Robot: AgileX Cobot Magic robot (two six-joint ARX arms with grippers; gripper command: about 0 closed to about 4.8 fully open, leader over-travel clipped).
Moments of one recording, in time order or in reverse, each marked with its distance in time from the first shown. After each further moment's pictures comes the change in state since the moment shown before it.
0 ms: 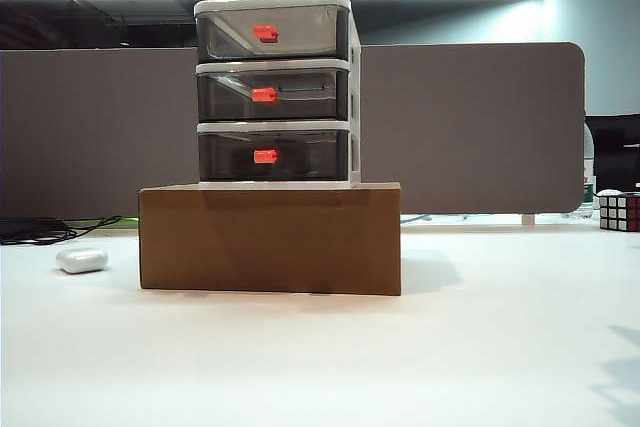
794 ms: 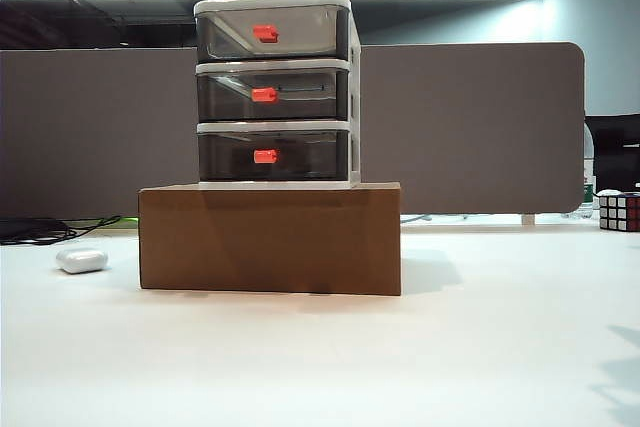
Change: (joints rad) left arm 0.000 0.000 0.000 0.025 -0.028 0.017; right arm 0.001 0.000 0.000 0.000 0.001 0.000
